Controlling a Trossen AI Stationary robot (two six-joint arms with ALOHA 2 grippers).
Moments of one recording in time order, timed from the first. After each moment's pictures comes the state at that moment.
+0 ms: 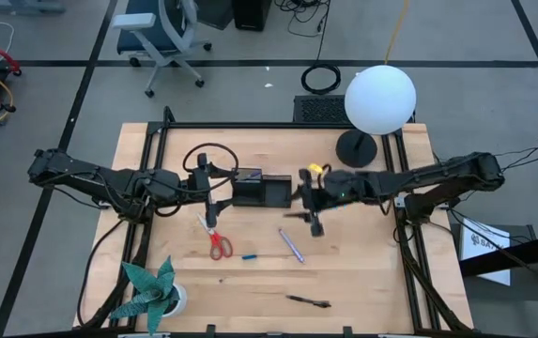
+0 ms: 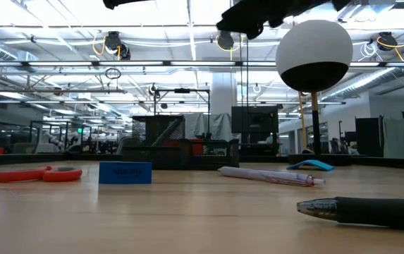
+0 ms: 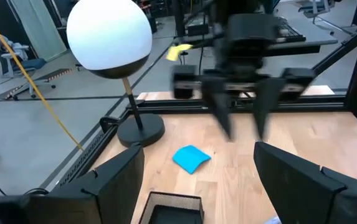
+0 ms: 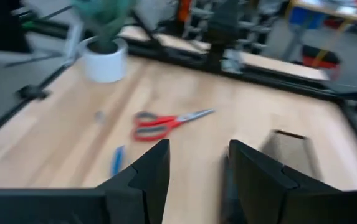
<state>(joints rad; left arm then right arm) -0.22 1.03 0.85 -0.02 -0.42 0.04 0.09 1.34 0.91 0.04 -0.05 -0.17</state>
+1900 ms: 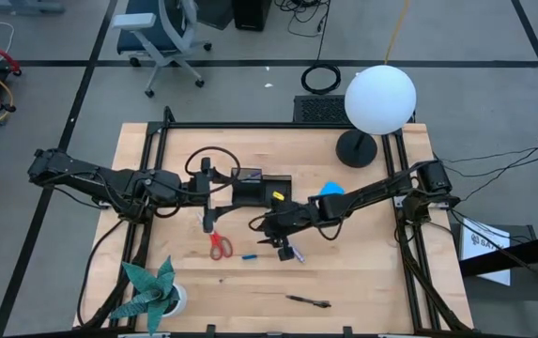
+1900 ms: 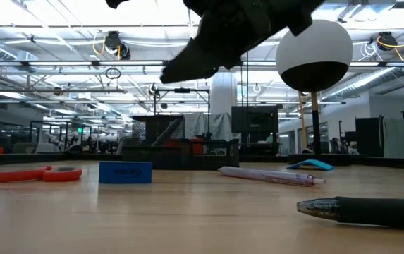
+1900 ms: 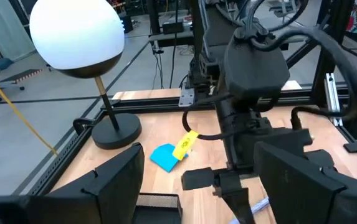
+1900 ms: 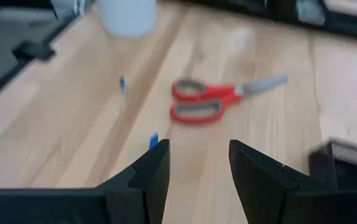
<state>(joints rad) -0.22 1.03 0.85 -0.04 -0.32 0.04 0.17 1.82 1.15 0.06 -0.05 -0.10</state>
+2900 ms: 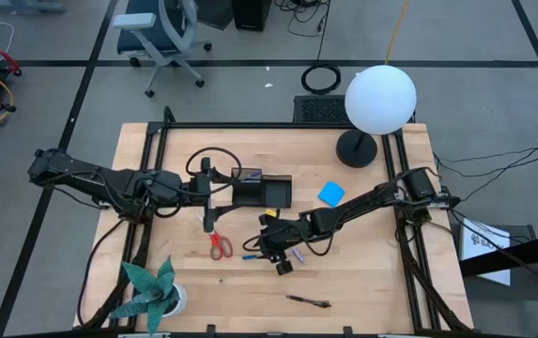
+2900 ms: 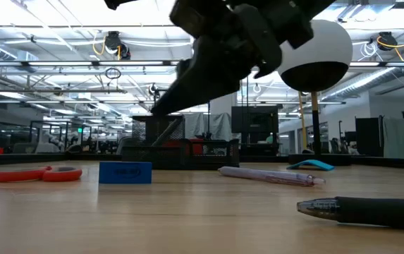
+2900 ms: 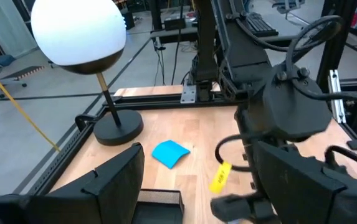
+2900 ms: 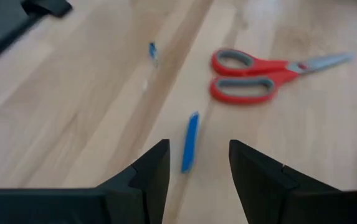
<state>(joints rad) -0.22 1.03 0.85 -0.05 -0.32 0.03 0.24 1.96 1.19 0.10 -0.05 -0.12</state>
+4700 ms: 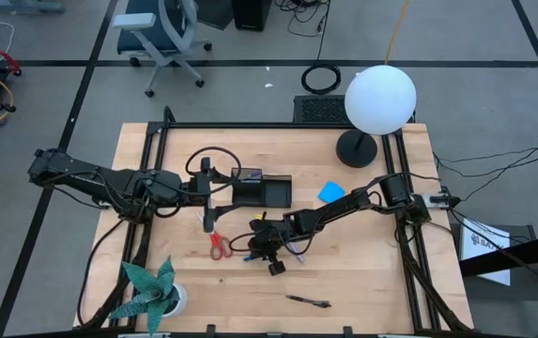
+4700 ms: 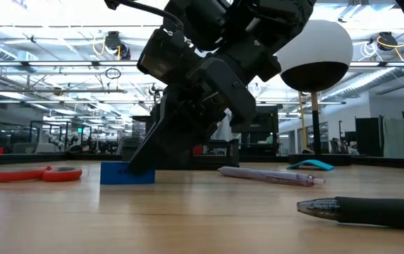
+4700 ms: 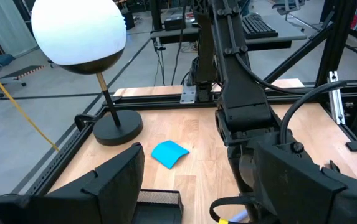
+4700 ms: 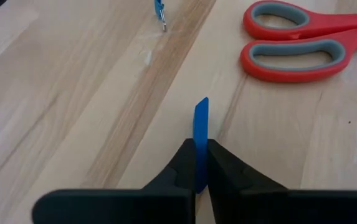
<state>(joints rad) -0.22 1.03 0.85 -0.05 -0.32 0.03 0.19 2.16 1.33 0.05 -0.21 -0.12</state>
